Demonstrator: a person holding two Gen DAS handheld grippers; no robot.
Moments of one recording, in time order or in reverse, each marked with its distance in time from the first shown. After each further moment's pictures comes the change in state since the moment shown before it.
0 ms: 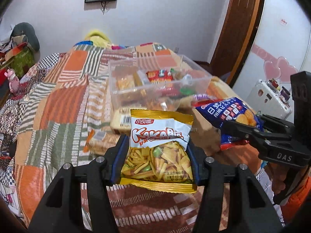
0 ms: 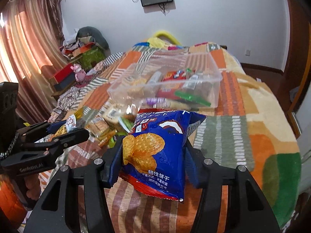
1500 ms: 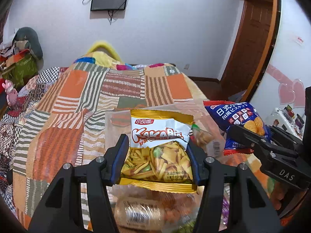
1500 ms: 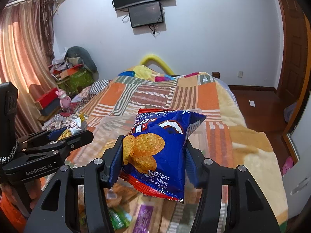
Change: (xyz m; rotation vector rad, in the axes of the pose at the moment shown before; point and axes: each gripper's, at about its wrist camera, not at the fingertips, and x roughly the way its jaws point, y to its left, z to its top) left arm 0.099 0.029 0.126 -0.048 -0.073 0.053; right arm 0.045 -0.029 0.093 -0.005 -0.151 -0.083
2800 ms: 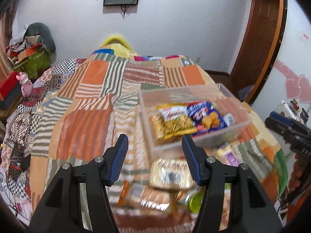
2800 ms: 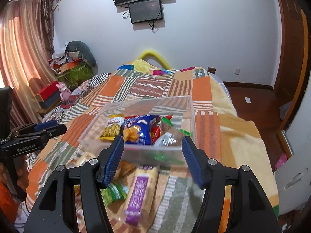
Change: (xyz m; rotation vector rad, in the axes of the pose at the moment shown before) left arm -0.063 0.041 -0.042 -0.010 0.054 0.081; right arm -0.043 -0.006 -0.016 -0.013 0.035 -0.015
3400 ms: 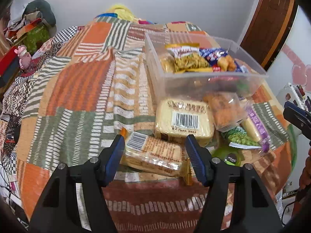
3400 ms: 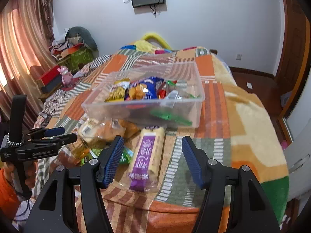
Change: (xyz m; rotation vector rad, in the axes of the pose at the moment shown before) left arm 0.043 0.008 -0.072 -0.037 0.204 0.007; right arm 0.015 0.011 -0.045 0.001 0.118 0.011
